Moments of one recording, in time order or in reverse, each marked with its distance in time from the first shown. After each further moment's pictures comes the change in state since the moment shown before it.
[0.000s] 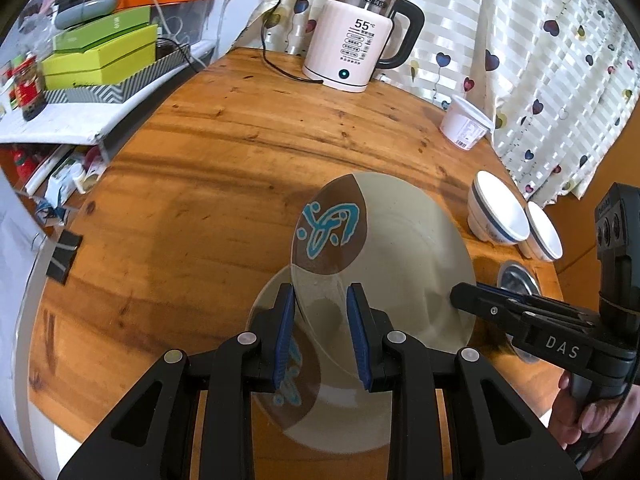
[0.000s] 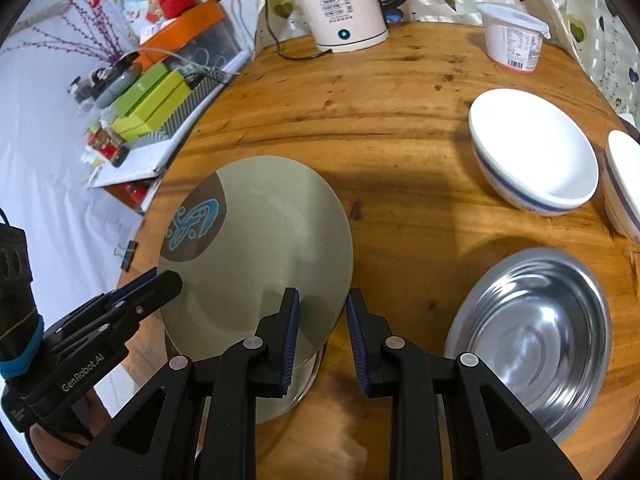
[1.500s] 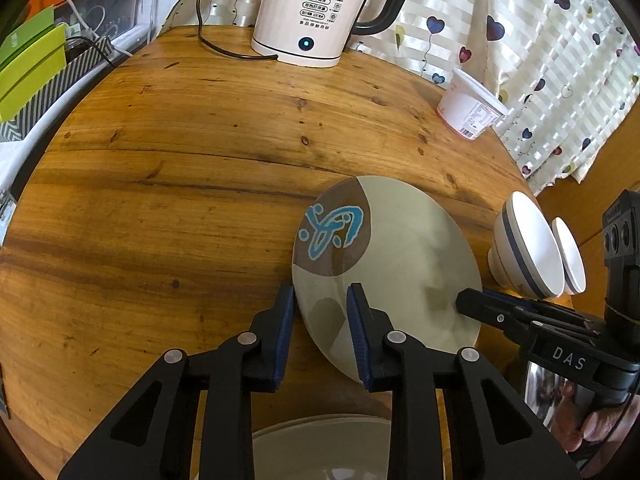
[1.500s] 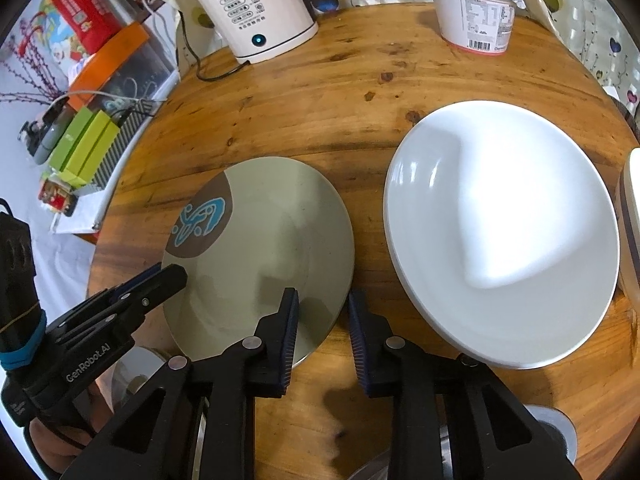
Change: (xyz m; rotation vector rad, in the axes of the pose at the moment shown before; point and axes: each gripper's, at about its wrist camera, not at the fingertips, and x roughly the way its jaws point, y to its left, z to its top) left arm 0.112 -0.032 0.079 0.076 0.112 -0.075; right arm 0.046 -0.074 0.069 0.132 0.022 -0.077
